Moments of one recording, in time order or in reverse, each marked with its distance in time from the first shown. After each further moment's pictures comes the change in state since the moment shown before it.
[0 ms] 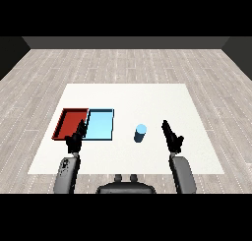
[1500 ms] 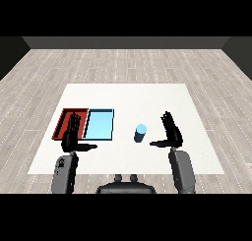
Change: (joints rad) left arm -0.028 -0.013 0.062 -0.077 0.110 -0.128 -0.393; right arm -0.099 0.023 -0.074 0.011 -0.173 0.156 -0.191
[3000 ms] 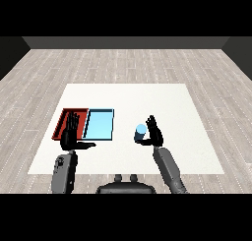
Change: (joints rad) left arm -0.023 0.003 0.021 0.009 0.030 -0.001 0.009; right arm -0.112 0.054 0.195 0.352 -0.174 -0.188 -0.167
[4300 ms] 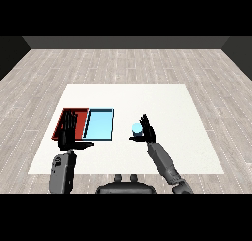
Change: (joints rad) left arm -0.005 0.011 0.015 -0.034 0.033 -0.003 0.040; right arm -0.185 0.002 0.083 0.303 -0.118 -0.049 -0.082
